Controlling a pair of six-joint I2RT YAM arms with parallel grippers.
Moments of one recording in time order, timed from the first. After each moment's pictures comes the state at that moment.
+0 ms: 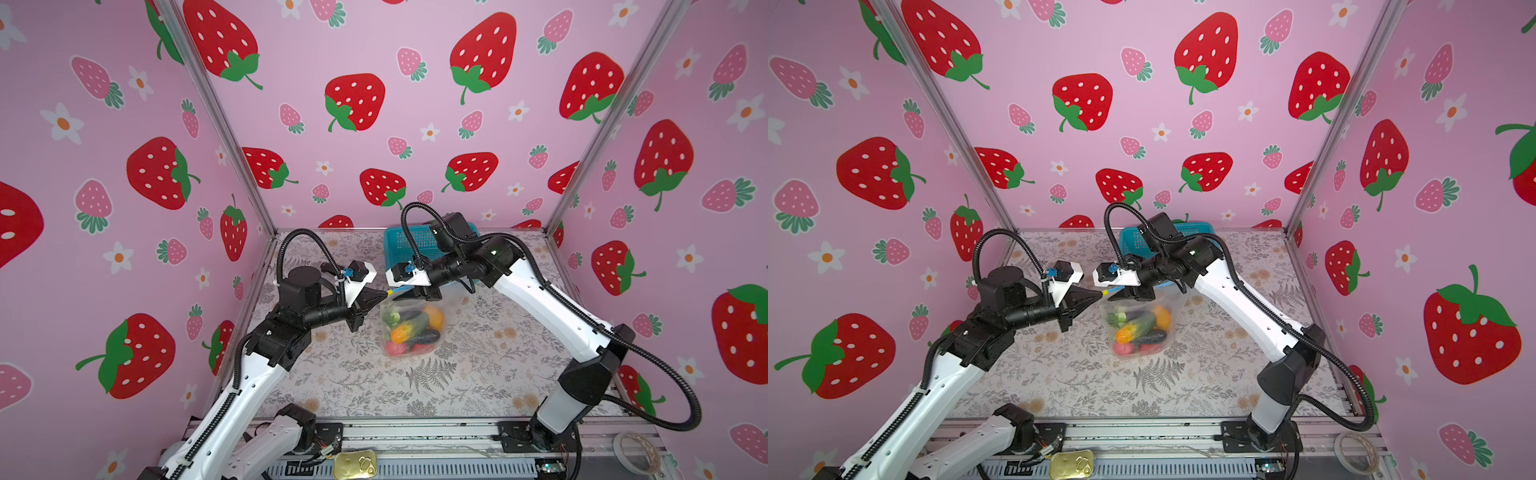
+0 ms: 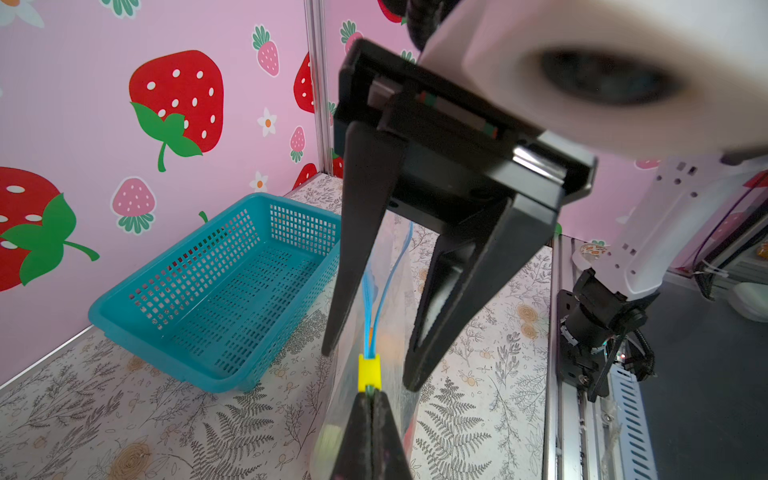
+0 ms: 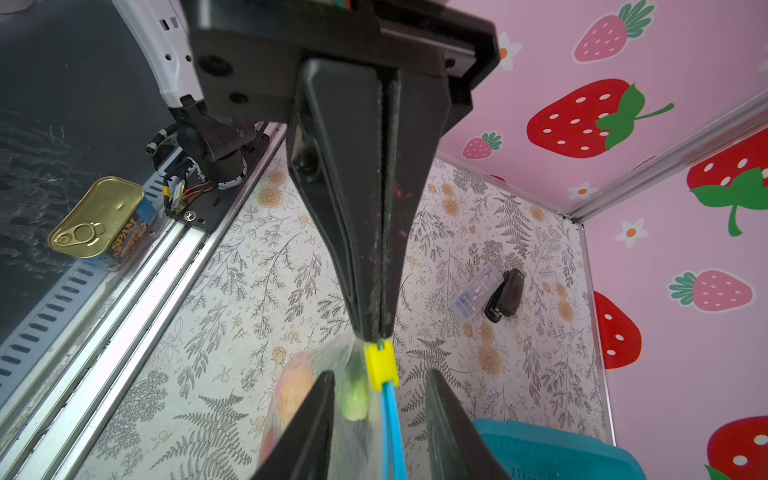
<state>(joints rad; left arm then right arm) -0.39 0.91 0.99 -0.40 0.66 0.21 0.88 1.70 1.89 -0.98 -0.69 -0.99</state>
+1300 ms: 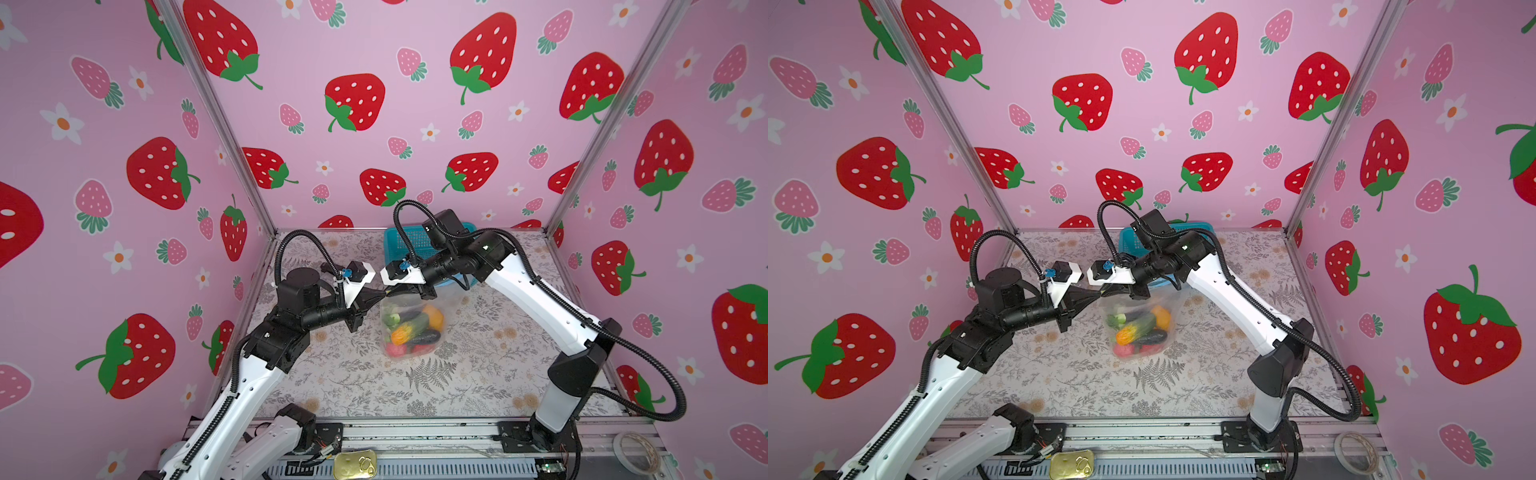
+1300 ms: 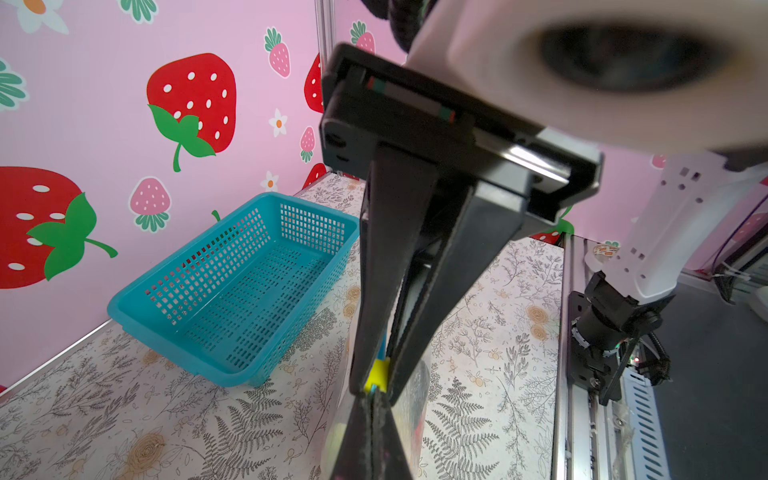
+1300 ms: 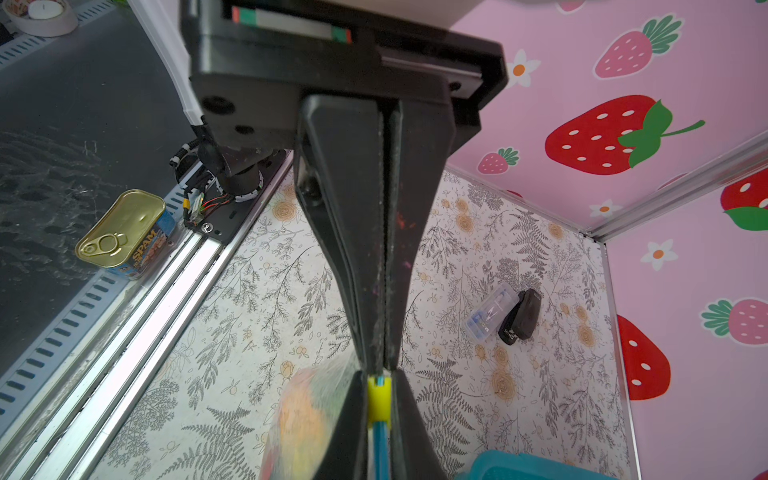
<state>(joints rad) -0.40 0.89 0.99 -0.41 0.63 0.21 0.89 1.77 1.99 -1.04 -0.73 -1.00</state>
